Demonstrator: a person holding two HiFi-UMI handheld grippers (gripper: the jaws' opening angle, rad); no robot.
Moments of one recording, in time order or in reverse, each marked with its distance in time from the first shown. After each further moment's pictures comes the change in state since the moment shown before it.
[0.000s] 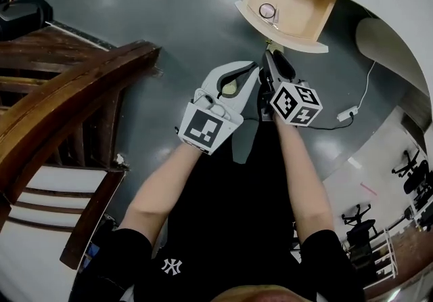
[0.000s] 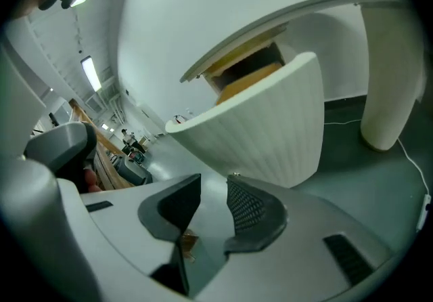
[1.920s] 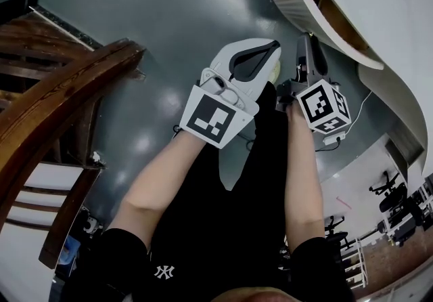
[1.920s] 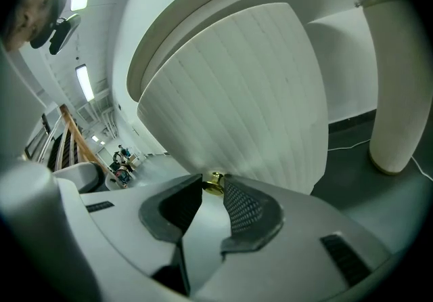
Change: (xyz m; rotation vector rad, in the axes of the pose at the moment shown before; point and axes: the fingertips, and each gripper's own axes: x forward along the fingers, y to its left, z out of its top) left arm 0.110 0.111 -0.004 -0.004 -0.136 0.059; right arm 0.104 -0.065 0.113 -0.008 -0.215 -0.055
